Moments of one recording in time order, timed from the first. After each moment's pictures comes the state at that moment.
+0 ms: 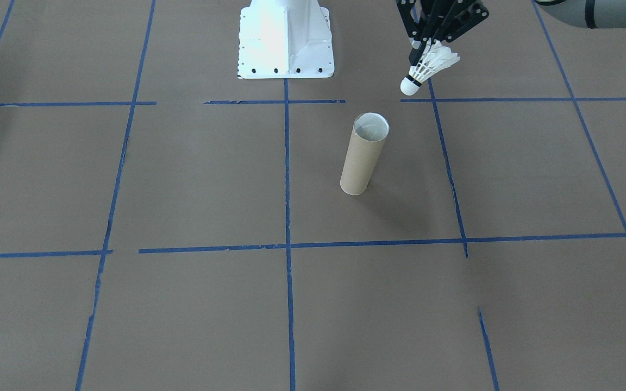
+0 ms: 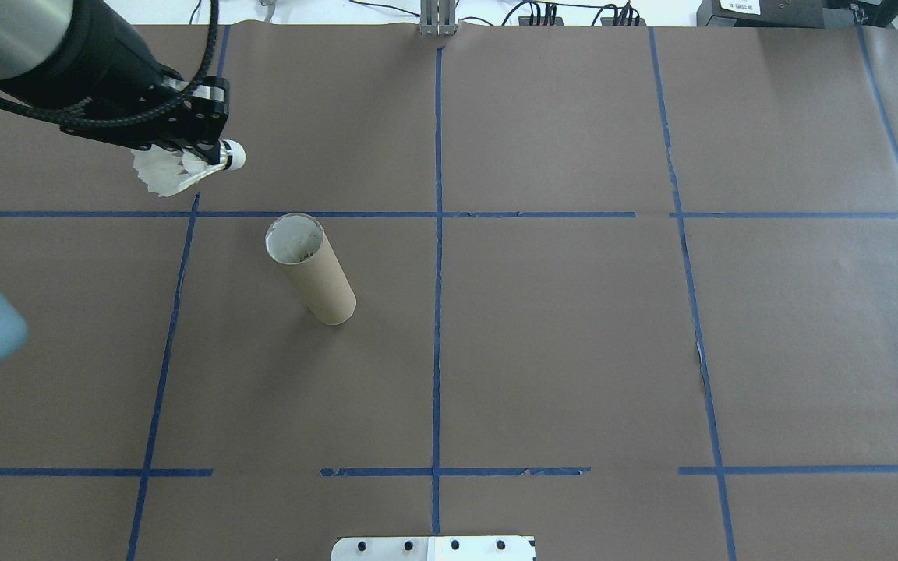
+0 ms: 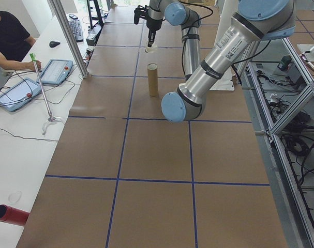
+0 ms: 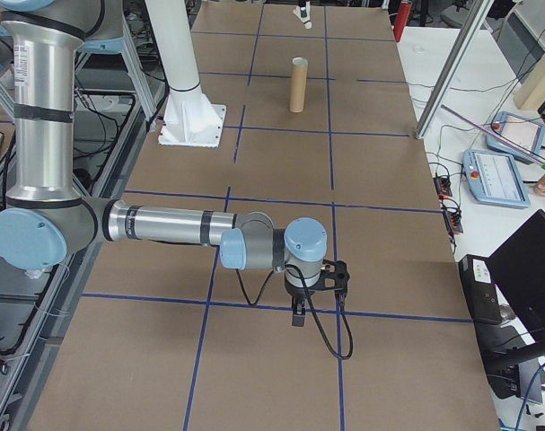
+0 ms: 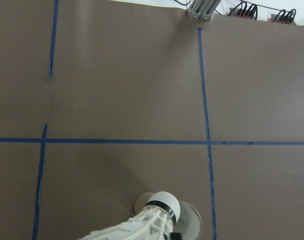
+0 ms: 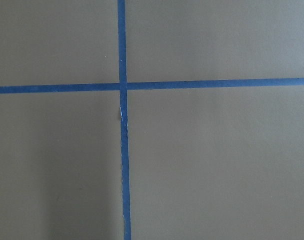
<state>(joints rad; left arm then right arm) -0.86 -2.39 -2.21 -0.93 -2.06 -1.01 1.56 -1.66 1.62 -1.49 2.30 0.08</state>
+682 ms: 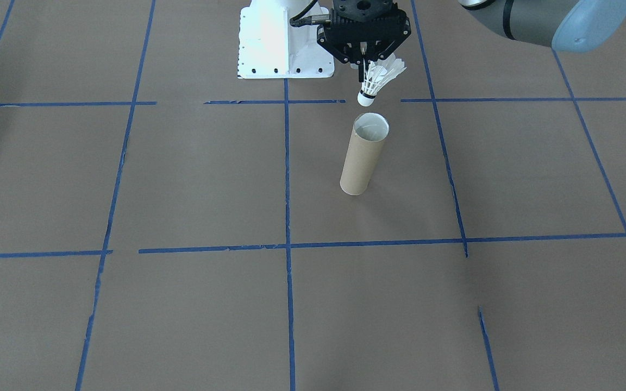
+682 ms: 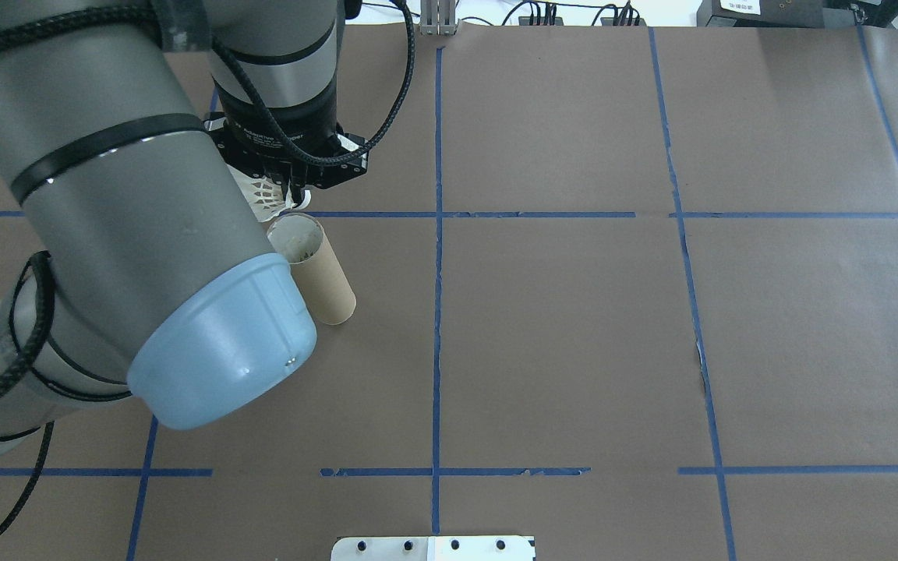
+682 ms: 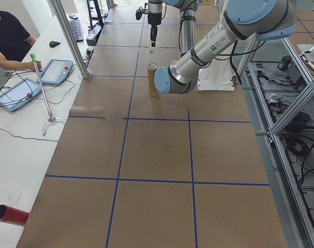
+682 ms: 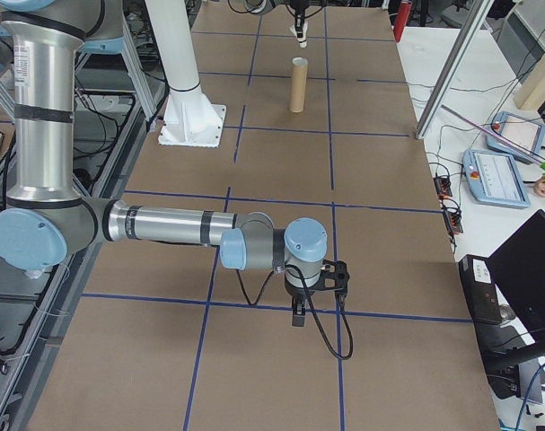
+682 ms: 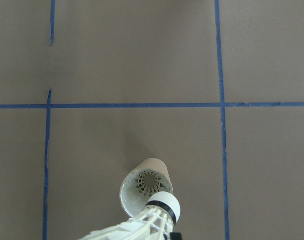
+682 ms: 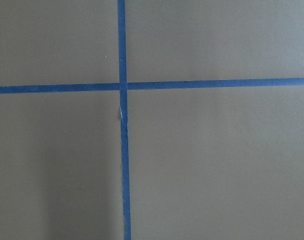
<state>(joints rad) -0.71 -2.65 -1.95 -0.63 -1.89 -0.87 1.56 -1.66 1.62 -1.49 2.30 0.08</state>
